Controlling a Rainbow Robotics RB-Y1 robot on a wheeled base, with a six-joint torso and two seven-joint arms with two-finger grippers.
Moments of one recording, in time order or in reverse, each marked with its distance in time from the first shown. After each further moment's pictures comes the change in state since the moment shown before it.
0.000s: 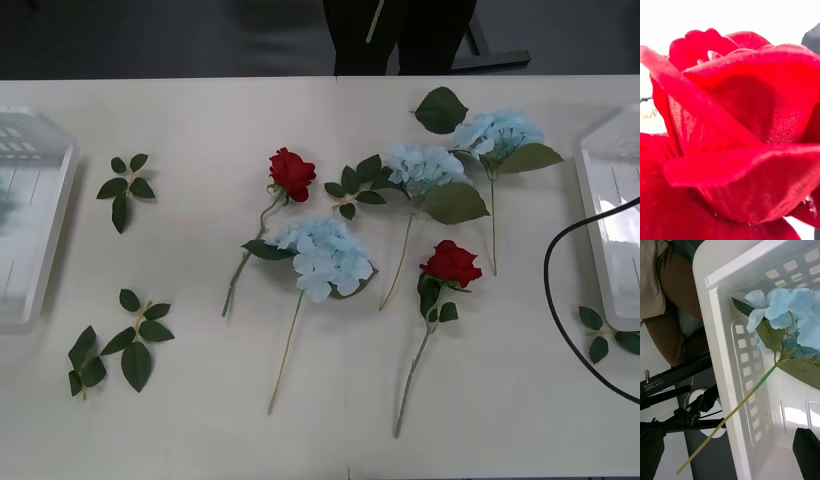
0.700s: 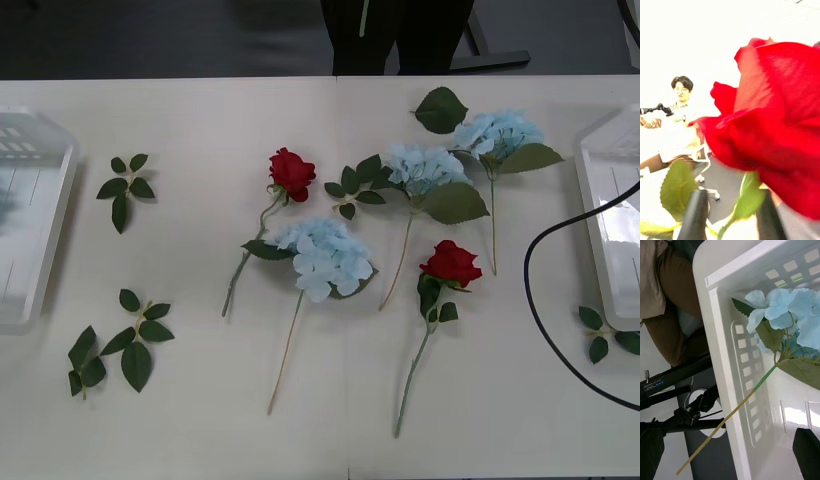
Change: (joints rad) right arm 0.000 0.051 0.000 -0.022 -0.011 -0.026 0.004; left arm 0.000 0.000 0.000 0.000 0.000 0.000 0.000
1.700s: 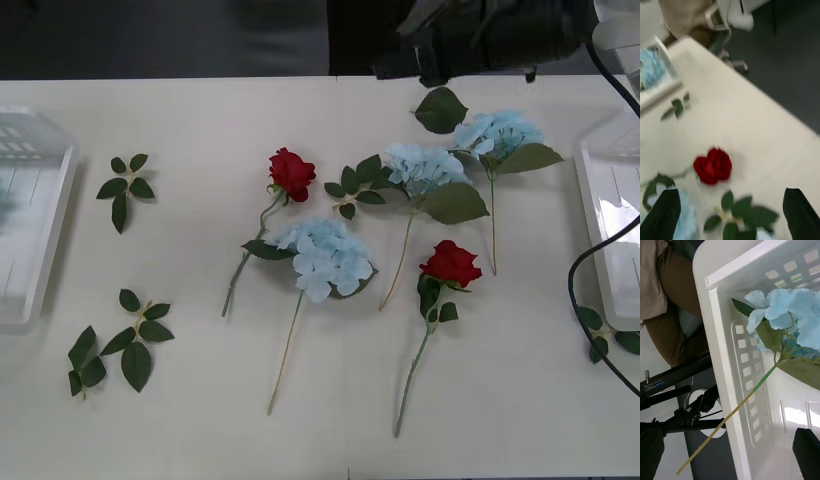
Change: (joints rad) right arm 0.000 -0.072 0.223 0.144 0.451 0.411 -0.459; left arm 0.000 0.000 0.000 0.000 0.000 0.000 0.000
